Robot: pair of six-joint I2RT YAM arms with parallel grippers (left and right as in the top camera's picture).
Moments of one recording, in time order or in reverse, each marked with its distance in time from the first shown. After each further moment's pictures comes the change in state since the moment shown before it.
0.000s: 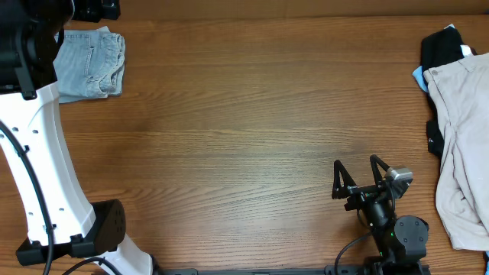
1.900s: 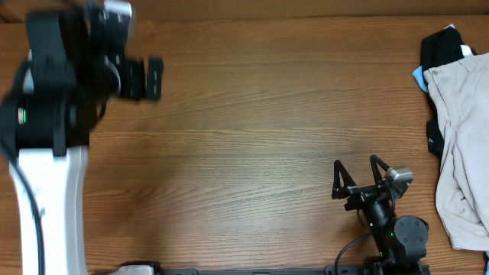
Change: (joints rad) left arm -0.121 -0.426 -0.732 0.000 -0.016 0.001; right arm 0.001 0.000 0.000 0.000 0.000 0.000
